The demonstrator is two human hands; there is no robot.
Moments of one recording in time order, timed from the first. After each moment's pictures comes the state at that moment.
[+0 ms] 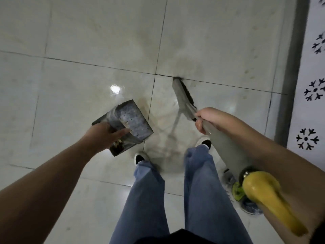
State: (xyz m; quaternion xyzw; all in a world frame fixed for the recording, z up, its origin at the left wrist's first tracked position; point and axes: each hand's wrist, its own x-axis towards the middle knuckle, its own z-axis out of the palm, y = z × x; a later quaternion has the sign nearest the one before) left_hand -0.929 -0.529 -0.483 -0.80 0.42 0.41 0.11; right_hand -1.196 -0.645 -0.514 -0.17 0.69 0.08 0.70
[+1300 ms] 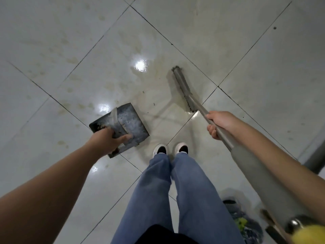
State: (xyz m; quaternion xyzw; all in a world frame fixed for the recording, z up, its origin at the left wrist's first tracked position) left_hand -0.730 -0.304 -0.530 -0.85 0.20 0.48 0.03; right_hand -0.914 -0.565 -0.490 -0.32 0.69 0.21 0.61
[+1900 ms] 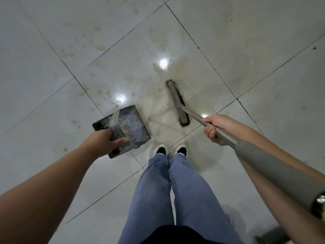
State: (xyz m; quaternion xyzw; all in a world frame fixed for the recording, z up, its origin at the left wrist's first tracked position) left_hand -0.752 -0.274 -0.514 -0.87 0.12 0.47 0.02; right_hand -0.882 -0.579 -0.501 -0.25 0.64 0.38 0.62
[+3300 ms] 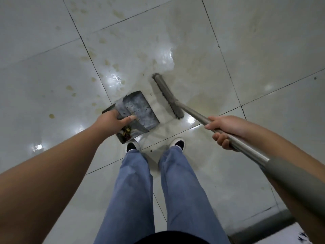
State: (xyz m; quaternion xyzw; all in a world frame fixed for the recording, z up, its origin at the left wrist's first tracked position) left_hand -0.771 -0.195 -0.570 -0.87 -0.03 0.46 -0.18; right_hand -0.862 -0.482 -0.465 -0.47 0.54 0.45 0.54
